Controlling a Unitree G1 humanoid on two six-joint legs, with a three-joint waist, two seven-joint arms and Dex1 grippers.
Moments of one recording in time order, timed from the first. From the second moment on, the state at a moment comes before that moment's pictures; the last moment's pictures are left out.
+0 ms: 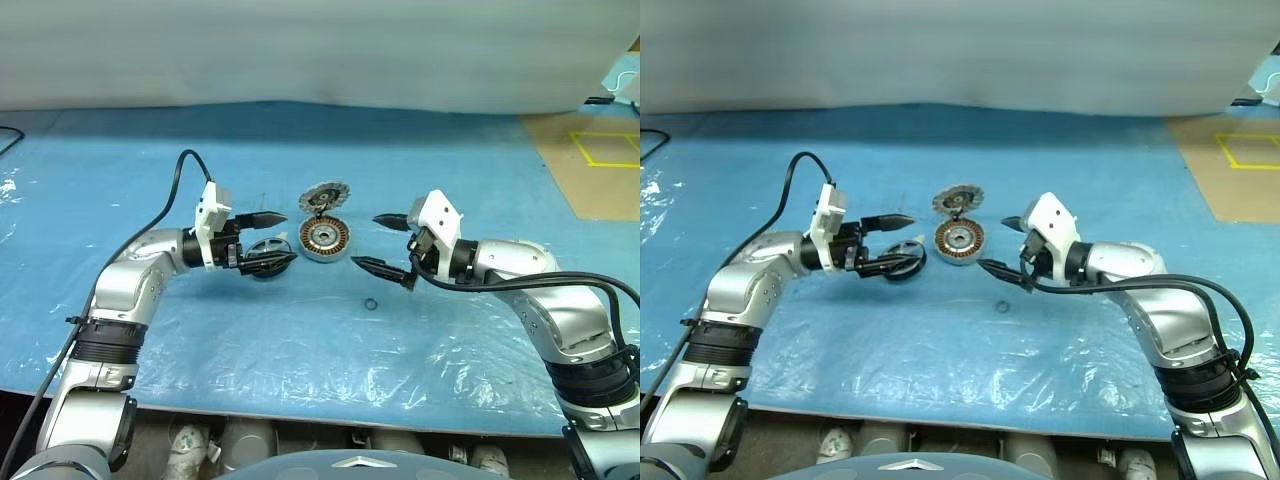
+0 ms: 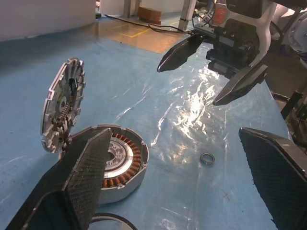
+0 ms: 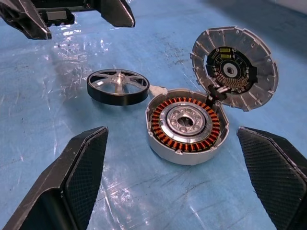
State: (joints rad) left arm -0.46 0.53 -0.01 0.07 -0.53 0.38 -1.23; right arm -0.35 -0.68 0.11 -0.44 0.40 0.68 0.79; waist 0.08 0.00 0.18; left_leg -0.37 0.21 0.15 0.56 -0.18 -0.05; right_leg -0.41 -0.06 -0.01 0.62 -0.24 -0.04
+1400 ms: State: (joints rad) left arm -0.21 0.56 0.03 -0.02 -0.47 0.26 -1.14; right arm -0.94 -0.43 0.53 0.58 -0.16 -0.05 1.28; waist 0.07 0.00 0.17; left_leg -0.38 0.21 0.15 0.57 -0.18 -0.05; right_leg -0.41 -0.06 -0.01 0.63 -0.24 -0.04
